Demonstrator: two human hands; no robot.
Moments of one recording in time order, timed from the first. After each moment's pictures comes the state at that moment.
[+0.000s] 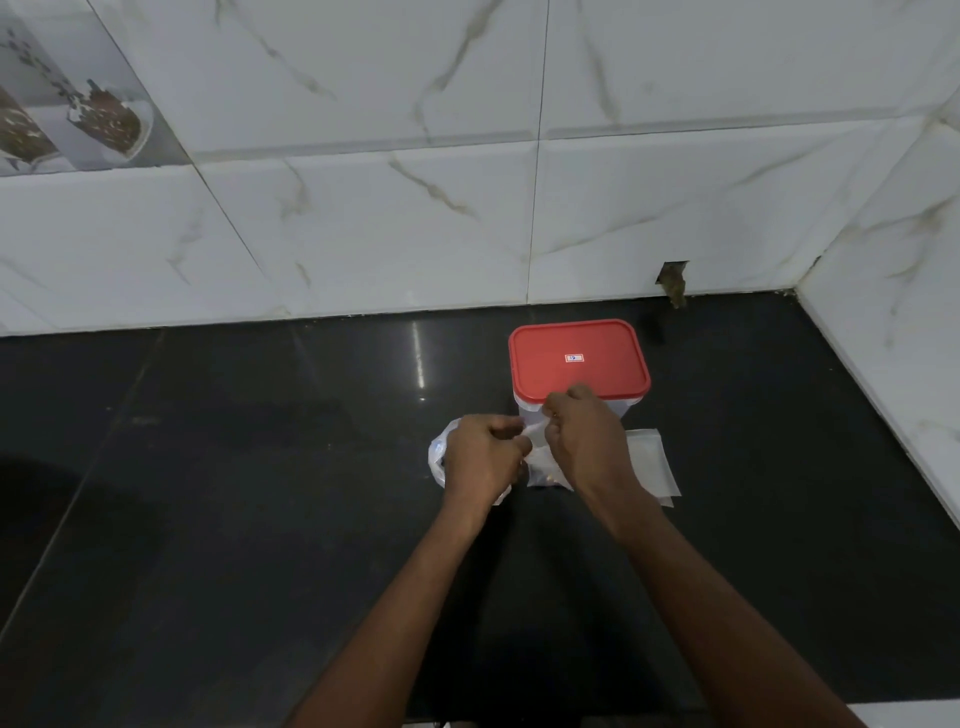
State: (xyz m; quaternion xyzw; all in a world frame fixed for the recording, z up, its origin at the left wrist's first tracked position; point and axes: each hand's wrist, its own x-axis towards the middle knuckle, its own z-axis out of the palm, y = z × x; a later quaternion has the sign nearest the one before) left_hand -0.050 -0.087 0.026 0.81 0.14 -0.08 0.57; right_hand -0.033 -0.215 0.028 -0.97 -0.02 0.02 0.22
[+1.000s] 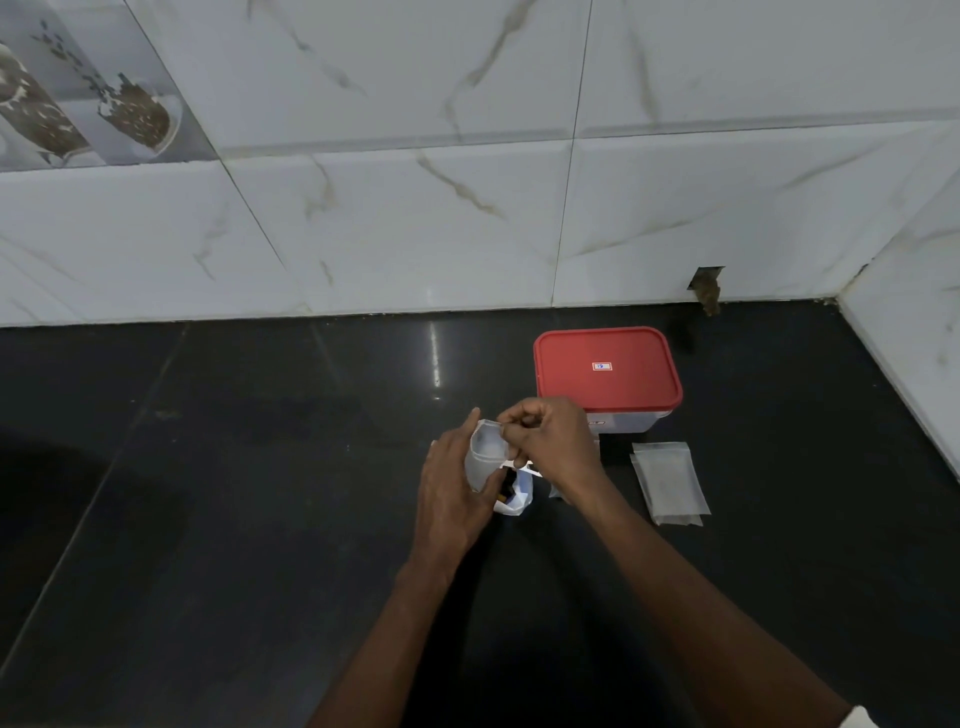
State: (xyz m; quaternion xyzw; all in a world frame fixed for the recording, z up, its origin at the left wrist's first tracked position) left_hand -0.072 -0.030 -0.026 0.88 0.04 0.05 0.47; right_hand -0.017 -0.166 0.021 -0.80 0.03 0.08 0.59
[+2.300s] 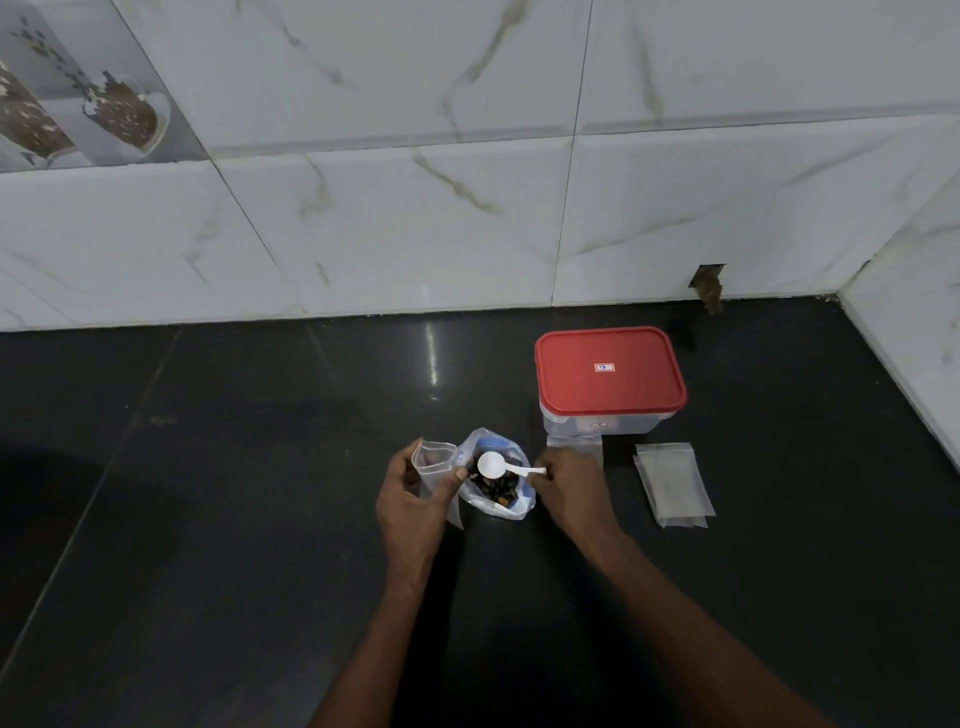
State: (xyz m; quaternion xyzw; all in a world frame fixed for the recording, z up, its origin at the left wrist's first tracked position) left_hand -0.073 0.003 -0.051 0.74 0.22 0.10 0.62; right_hand -0.032 -0.184 -0.048 -0.94 0.03 0.12 0.31
